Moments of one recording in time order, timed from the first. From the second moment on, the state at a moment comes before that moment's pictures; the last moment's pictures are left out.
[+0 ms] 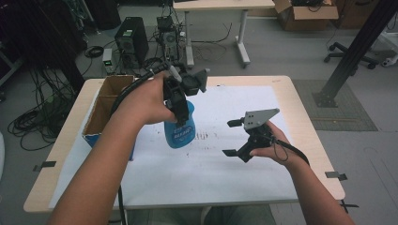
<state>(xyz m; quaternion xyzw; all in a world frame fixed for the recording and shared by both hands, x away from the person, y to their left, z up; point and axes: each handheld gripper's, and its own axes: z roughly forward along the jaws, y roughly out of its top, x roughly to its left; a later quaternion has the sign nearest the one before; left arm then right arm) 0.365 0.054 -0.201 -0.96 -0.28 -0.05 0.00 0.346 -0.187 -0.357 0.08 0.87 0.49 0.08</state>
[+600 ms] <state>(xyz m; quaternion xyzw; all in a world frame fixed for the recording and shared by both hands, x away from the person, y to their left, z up) 0.390 0.113 -0.139 -0.88 -0.48 -0.04 0.00 0.360 -0.207 -0.334 0.08 0.90 0.42 0.08</state>
